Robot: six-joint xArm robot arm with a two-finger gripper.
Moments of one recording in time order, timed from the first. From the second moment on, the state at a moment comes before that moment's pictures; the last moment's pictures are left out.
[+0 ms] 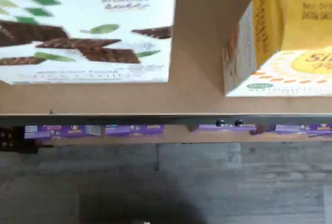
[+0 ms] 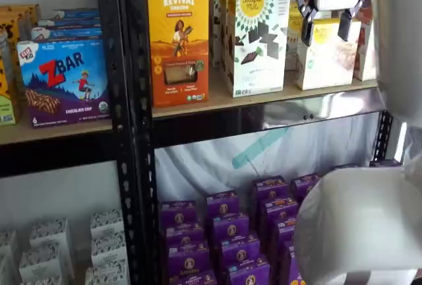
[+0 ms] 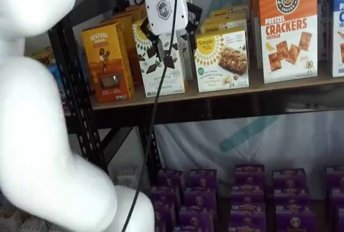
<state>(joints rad) -0.27 -0.64 -1.20 0.03 1.67 -0.26</state>
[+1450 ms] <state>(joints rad) -0.51 -0.34 -1.47 0.26 1.90 -2.00</state>
